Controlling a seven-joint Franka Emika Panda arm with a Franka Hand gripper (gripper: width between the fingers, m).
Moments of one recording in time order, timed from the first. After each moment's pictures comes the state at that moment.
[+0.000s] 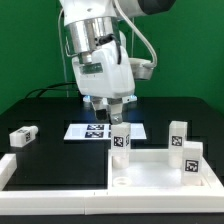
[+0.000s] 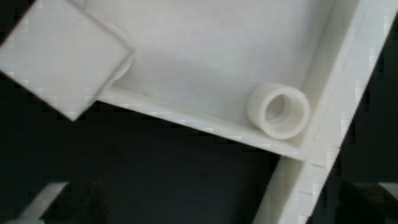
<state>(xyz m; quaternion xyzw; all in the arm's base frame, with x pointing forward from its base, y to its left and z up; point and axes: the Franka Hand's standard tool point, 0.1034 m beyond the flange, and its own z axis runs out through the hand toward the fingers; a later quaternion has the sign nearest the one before) 0.566 -0.016 0.115 -0.84 0.53 -0.02 0.10</state>
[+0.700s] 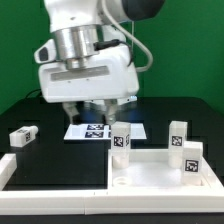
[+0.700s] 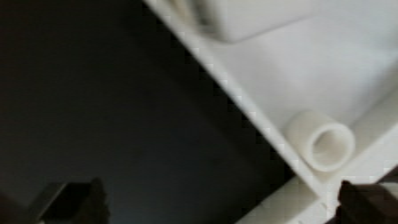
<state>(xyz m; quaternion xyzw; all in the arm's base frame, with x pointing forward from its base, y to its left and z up) 0.521 -0.081 0.099 -0.97 0.23 -0.04 0.08</state>
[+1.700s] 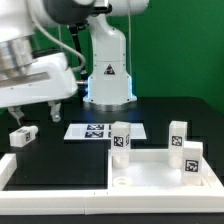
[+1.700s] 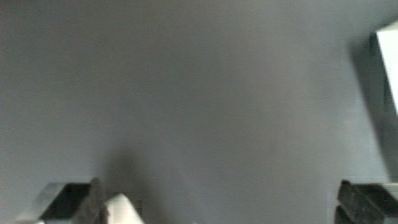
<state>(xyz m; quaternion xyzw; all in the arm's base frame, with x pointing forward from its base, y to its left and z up) 0.461 -0.175 0.079 -0.96 0.22 0.07 0.14</state>
